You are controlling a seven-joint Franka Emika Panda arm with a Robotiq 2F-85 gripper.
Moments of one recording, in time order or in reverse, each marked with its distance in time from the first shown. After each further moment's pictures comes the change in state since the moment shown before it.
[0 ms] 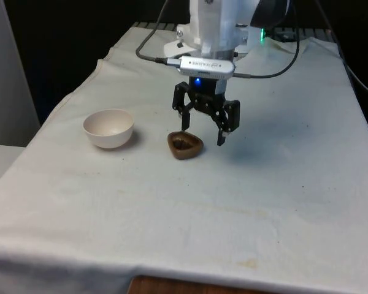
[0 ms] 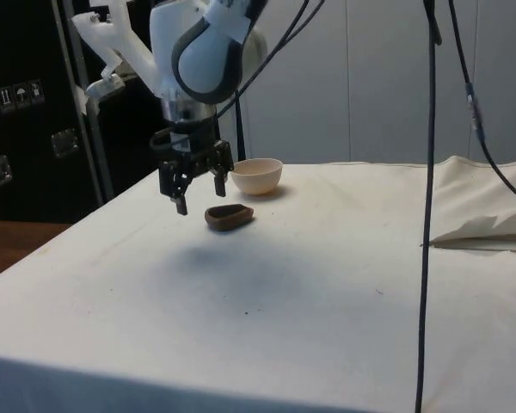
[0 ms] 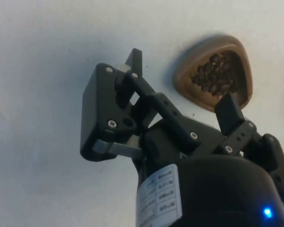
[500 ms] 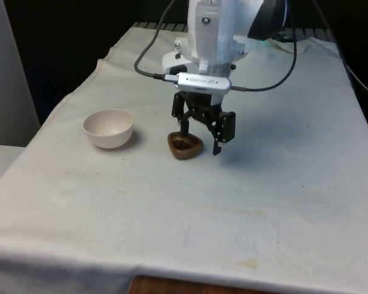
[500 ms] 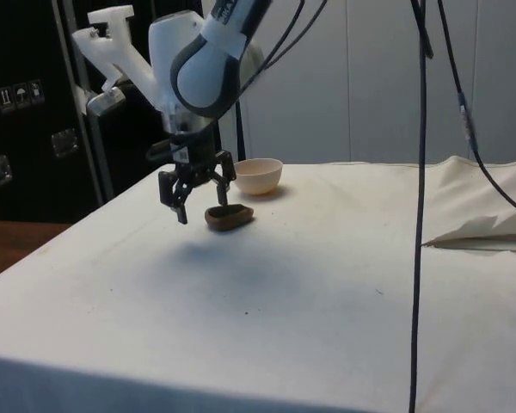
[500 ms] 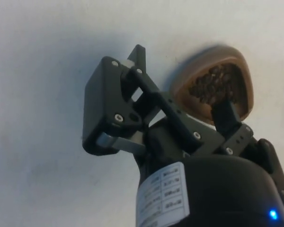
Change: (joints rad) arm 0.001 0.057 -0.007 0.038 -0.003 0.001 0.087
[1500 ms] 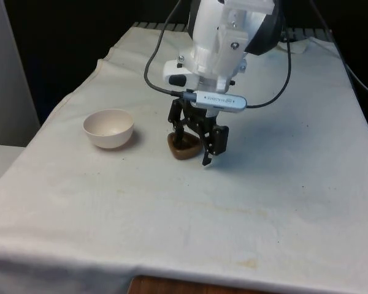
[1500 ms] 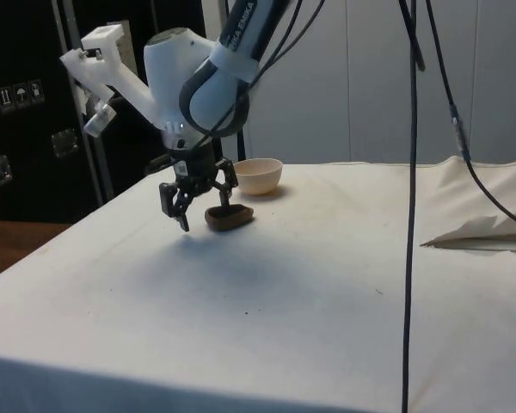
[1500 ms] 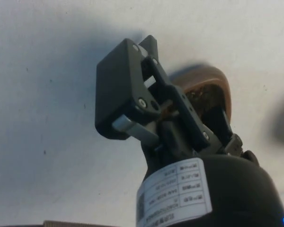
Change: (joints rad) arm 0.003 0.062 -0.010 0.036 -0.177 0.026 0.239
